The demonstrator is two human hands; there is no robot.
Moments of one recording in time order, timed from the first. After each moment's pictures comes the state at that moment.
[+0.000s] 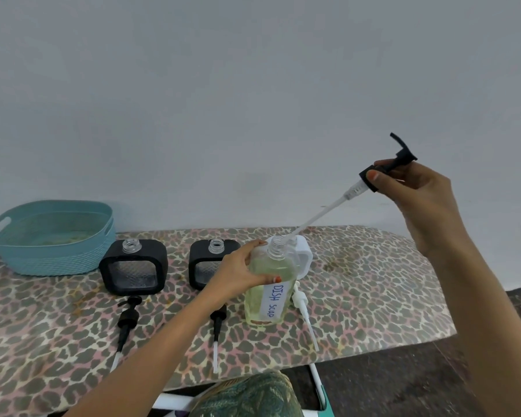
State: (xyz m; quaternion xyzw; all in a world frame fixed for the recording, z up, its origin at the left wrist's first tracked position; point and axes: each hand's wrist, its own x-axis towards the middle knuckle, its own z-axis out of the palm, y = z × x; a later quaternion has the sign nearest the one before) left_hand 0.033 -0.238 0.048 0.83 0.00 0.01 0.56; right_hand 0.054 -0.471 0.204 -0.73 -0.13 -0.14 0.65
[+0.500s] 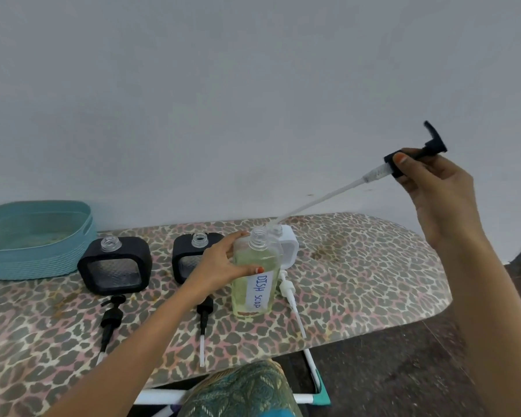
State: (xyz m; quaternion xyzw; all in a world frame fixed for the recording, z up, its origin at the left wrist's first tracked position) left_hand 0.032 -0.239 0.051 0.83 0.01 0.01 0.56; right_hand 0.055 -0.512 0.199 -0.65 -0.08 -0.18 0.74
